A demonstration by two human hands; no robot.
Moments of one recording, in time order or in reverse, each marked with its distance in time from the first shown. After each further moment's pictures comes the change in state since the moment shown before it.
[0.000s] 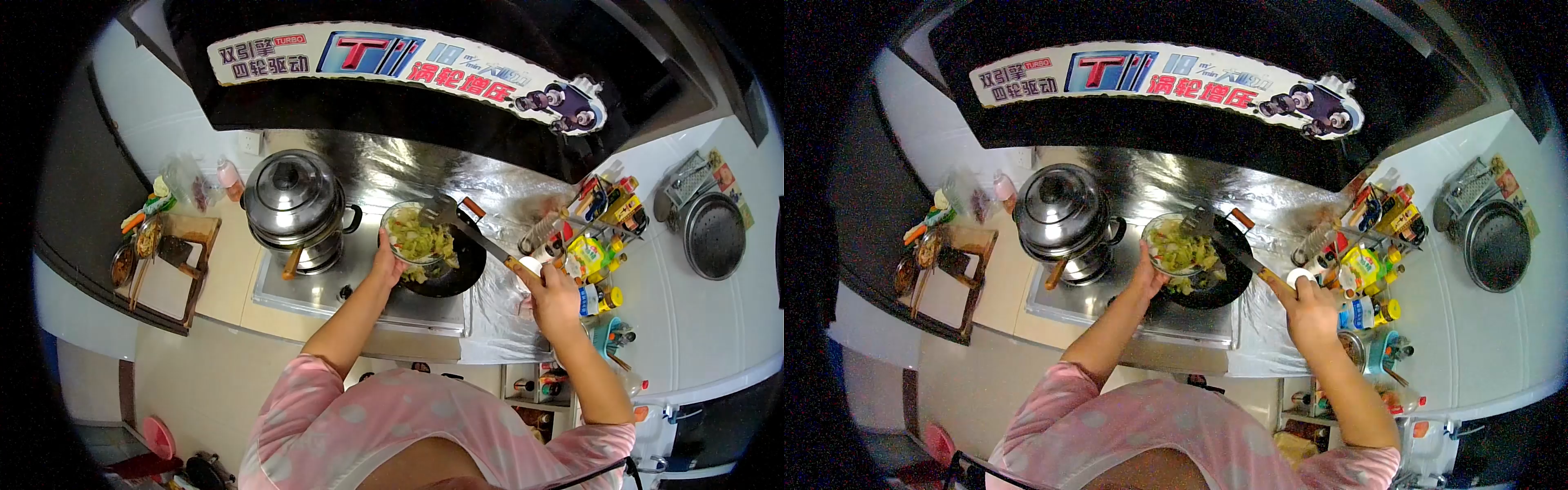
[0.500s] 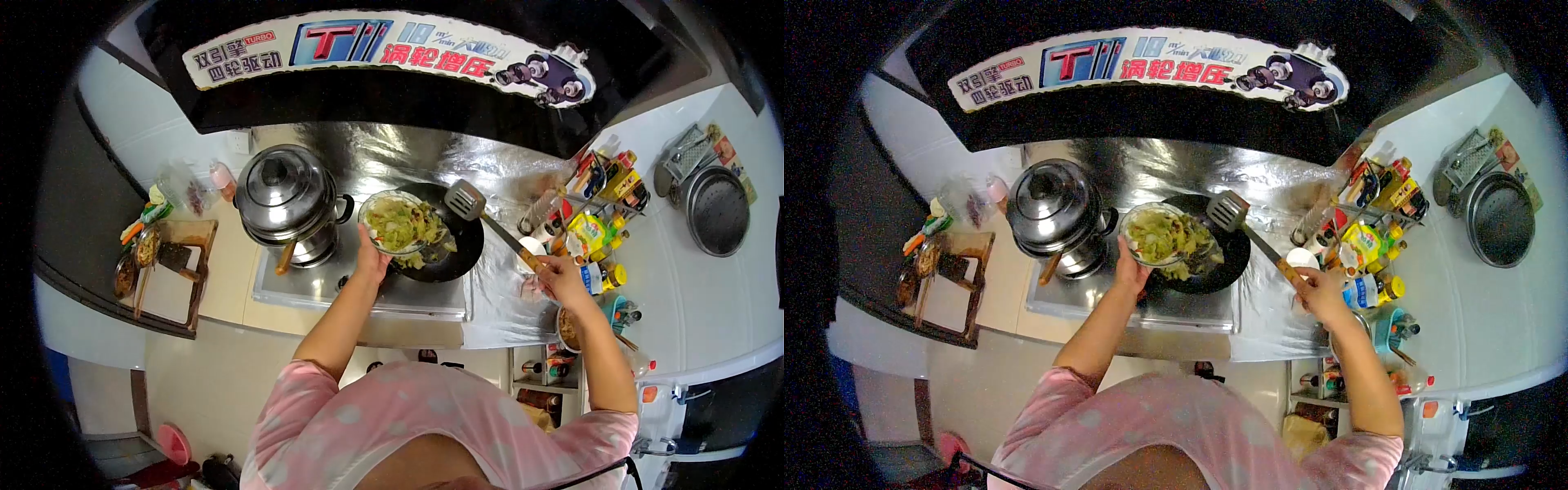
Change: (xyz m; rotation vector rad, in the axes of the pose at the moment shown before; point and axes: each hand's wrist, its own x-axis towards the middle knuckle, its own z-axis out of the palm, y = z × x) left_hand -0.044 0.017 0.015 -0.026 0.118 0.111; right_hand -0.030 0.048 0.044 1.191 -0.438 0.849
